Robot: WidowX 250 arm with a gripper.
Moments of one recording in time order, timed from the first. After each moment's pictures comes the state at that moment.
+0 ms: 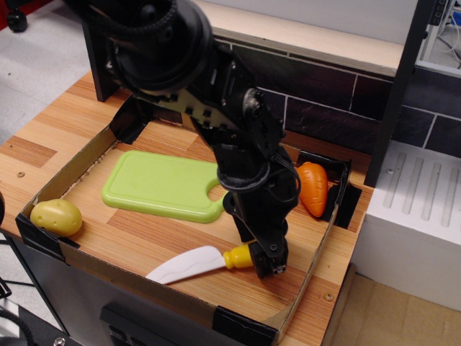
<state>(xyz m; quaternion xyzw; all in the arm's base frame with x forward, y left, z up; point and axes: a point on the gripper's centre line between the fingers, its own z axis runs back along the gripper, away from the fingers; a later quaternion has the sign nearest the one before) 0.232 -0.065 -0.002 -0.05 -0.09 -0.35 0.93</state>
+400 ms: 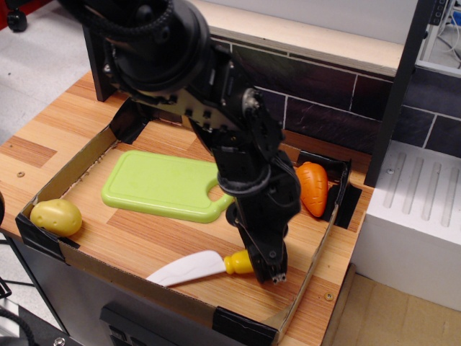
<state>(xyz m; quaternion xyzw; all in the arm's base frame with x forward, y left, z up) 0.227 -0.069 0.003 -0.07 -0.08 -0.37 0.92</state>
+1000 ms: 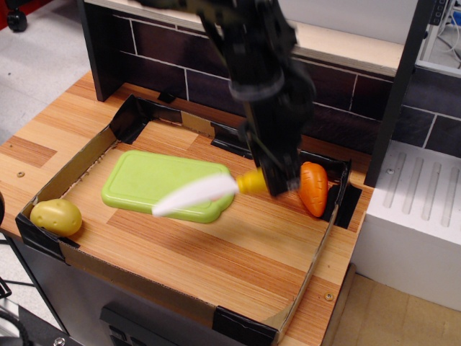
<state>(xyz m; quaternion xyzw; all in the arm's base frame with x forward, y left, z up) 0.283 -0.040 0.059 -0.06 -0.11 -0.35 0.93</state>
